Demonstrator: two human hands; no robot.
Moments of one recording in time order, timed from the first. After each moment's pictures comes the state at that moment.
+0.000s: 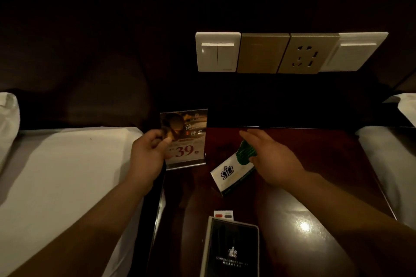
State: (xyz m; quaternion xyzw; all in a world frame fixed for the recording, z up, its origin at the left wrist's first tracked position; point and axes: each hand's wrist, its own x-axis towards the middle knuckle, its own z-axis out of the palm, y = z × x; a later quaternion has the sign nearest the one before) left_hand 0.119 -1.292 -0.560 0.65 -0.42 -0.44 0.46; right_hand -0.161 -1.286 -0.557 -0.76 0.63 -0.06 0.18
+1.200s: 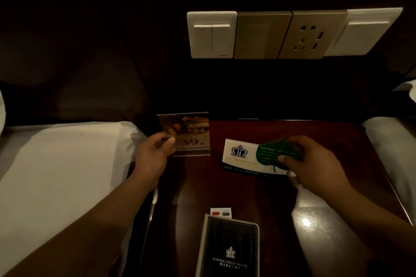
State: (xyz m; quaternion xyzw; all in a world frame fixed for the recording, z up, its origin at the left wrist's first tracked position) left_hand 0.112 -1.302 -0.615 0.62 -0.42 -0.48 0.46; right_hand -0.222 -1.254 -0.571 -0.57 0.76 -0.19 0.26
